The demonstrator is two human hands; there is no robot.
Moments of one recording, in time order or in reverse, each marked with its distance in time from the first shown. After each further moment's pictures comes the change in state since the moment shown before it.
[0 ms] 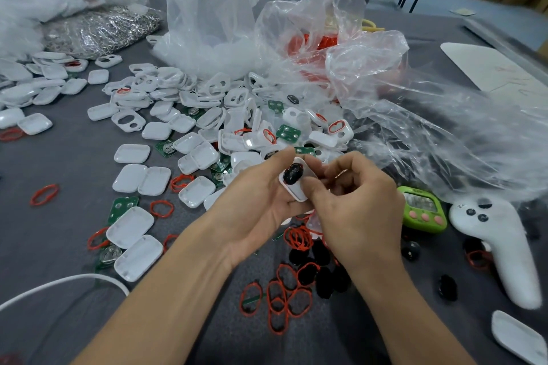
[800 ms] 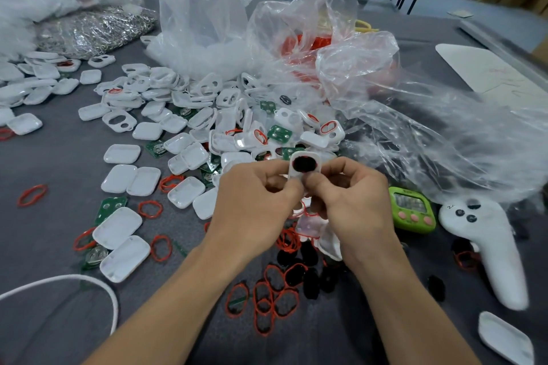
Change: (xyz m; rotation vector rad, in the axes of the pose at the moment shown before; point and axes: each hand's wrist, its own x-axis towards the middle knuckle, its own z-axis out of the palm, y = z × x) left_hand -0.001 -0.022 0.003 0.924 0.379 0.405; right_hand 0.015 0.010 -0.004 0.482 -0.209 0.286
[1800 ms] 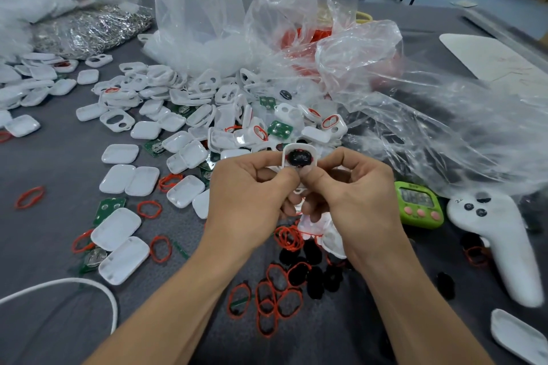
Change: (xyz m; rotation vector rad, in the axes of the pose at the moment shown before) left_hand 0.004 0.001 0.003 -0.323 0.098 -0.090; right_hand -0.006 -0.008 -0.003 0.185 -0.152 -0.046
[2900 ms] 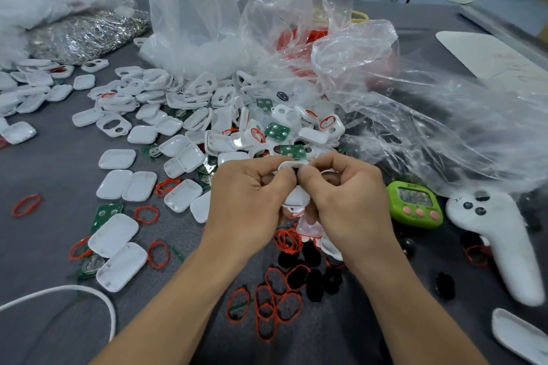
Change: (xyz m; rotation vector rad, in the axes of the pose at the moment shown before) left_hand 0.000 -0.002 -0.002 0.177 -0.045 0.148; right_hand 0.001 0.007 0.005 -0.219 0.082 -0.046
